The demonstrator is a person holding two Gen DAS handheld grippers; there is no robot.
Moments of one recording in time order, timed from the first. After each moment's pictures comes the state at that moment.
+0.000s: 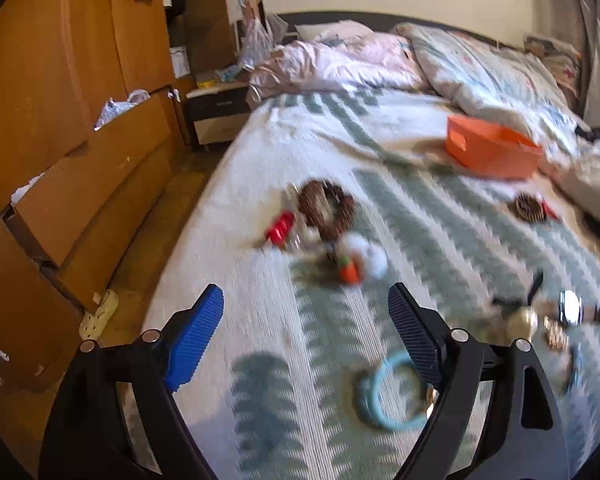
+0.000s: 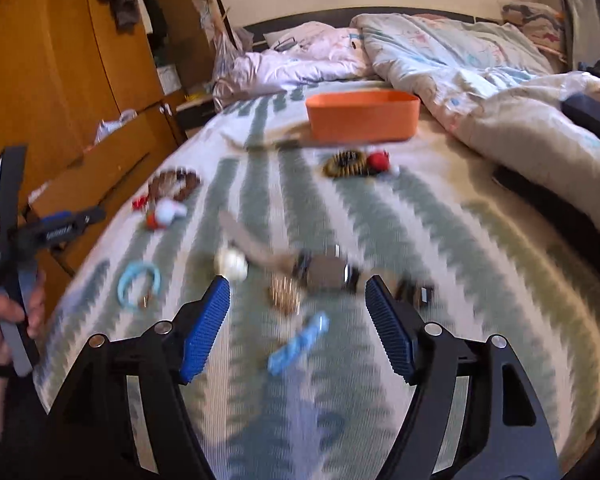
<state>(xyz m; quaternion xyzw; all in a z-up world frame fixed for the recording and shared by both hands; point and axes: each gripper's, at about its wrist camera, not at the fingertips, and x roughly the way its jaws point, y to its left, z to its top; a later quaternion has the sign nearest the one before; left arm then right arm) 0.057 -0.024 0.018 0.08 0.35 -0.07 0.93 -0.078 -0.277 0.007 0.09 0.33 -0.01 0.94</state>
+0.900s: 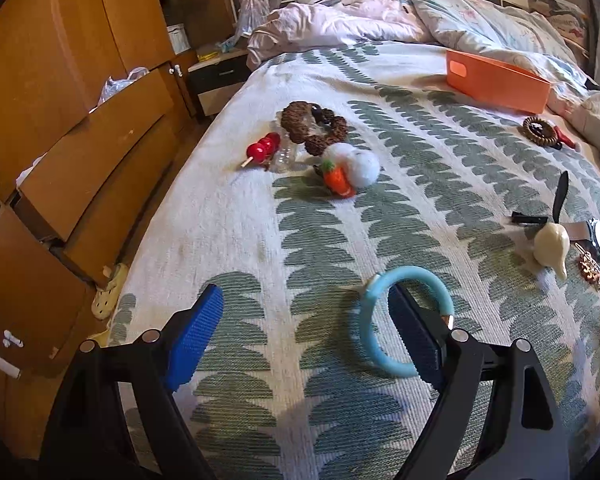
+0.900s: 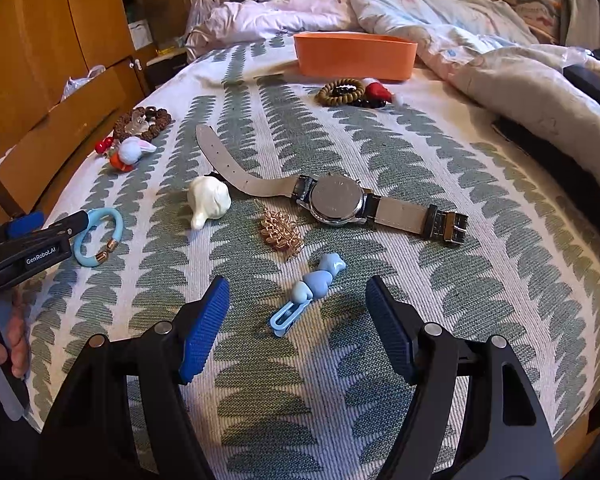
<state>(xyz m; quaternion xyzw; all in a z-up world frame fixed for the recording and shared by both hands) 0.036 -0.041 -0.035 0.11 0.39 -0.04 0.91 -0.053 -0.253 -0.039 0.08 0.41 -0.05 0.91</state>
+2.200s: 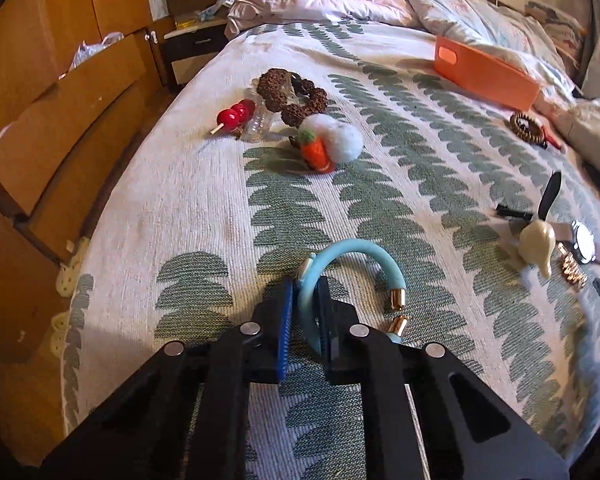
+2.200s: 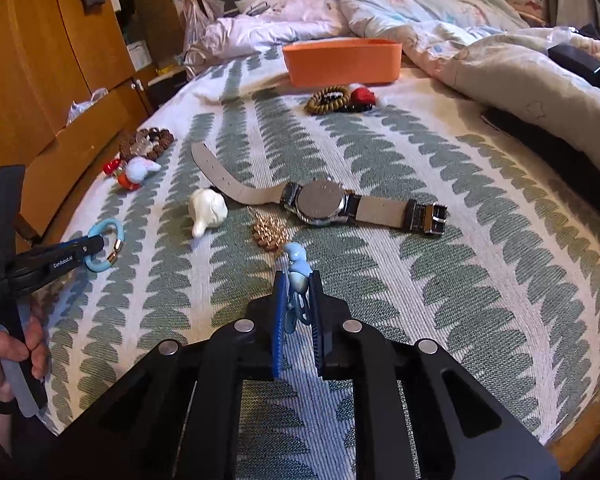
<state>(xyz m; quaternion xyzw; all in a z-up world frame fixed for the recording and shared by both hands) 0.051 -0.033 -0.043 0.05 0.45 -0.10 0.89 -0.075 -0.270 -0.026 0.12 0.38 -0.04 0.92</state>
